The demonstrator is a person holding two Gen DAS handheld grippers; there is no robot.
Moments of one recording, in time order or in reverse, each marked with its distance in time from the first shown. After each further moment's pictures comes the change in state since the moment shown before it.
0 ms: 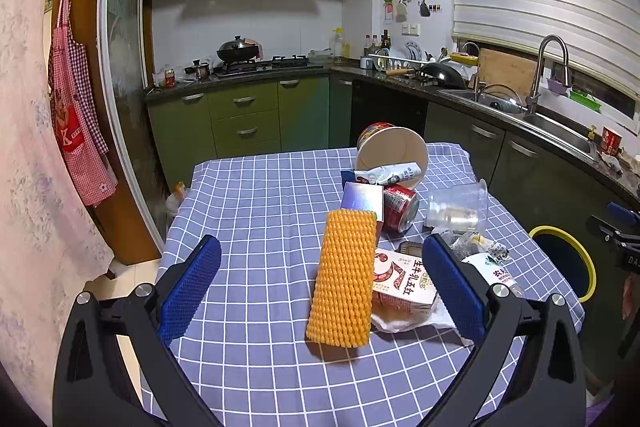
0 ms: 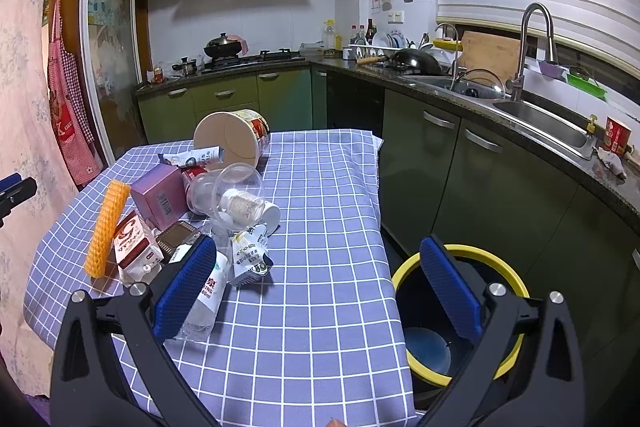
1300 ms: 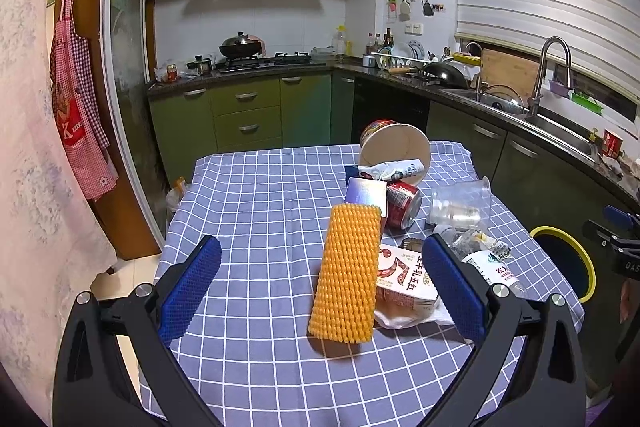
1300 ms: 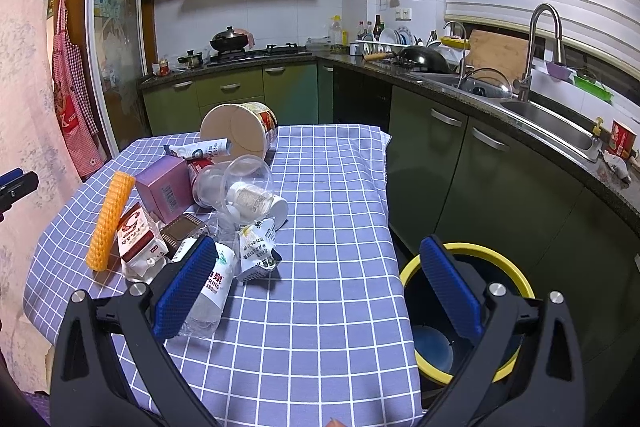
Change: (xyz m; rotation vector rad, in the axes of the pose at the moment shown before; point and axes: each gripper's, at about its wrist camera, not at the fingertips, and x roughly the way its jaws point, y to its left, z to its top) left arm 0.001 0.008 -0.004 -0.020 0.011 0.000; right arm 0.002 0.009 -0.001 -0.019 0.019 0.015
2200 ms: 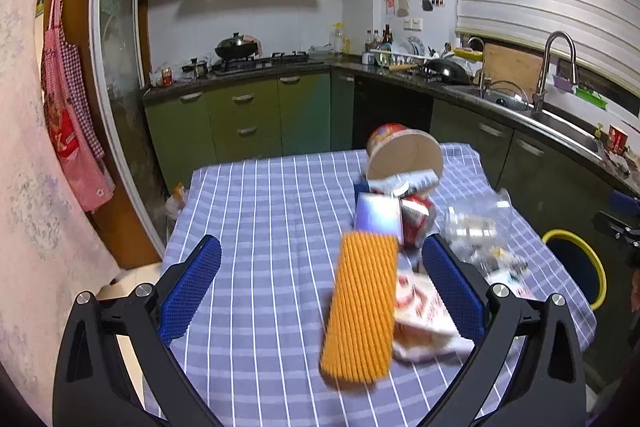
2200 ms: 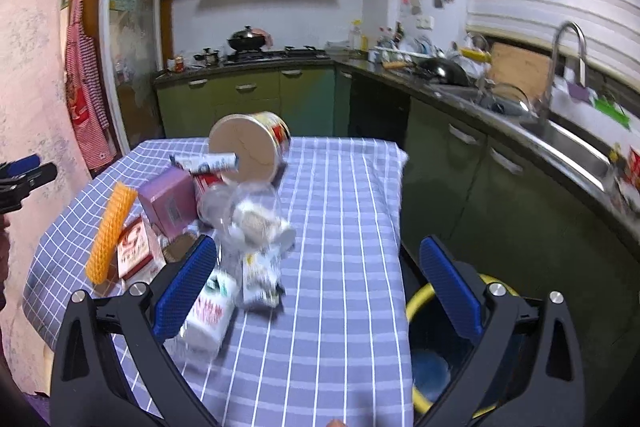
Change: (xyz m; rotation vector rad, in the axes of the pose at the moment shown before) left arm 0.044 0.007 0.035 0.031 -0.002 0.000; right arm 0.026 0.006 0.039 -0.085 -0.019 0.064
